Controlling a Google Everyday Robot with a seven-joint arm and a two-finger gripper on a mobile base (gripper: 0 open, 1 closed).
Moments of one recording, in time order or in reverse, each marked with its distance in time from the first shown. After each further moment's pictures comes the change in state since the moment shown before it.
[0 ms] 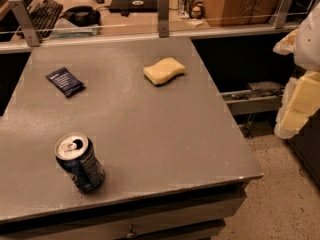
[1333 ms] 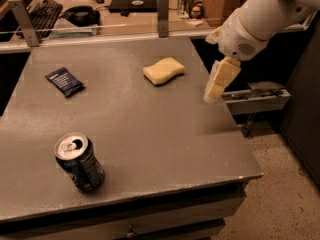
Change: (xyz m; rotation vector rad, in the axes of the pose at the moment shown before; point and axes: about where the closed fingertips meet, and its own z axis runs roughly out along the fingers) arm -0.110 -0.093 0.105 -0.015 -0.282 -0.137
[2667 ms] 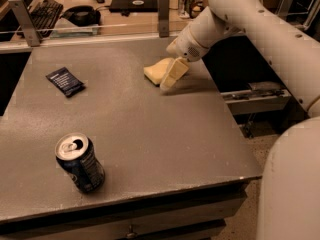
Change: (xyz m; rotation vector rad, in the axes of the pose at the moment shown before) arm -0.050 -0.080 0.134 -0.078 -0.179 0.059
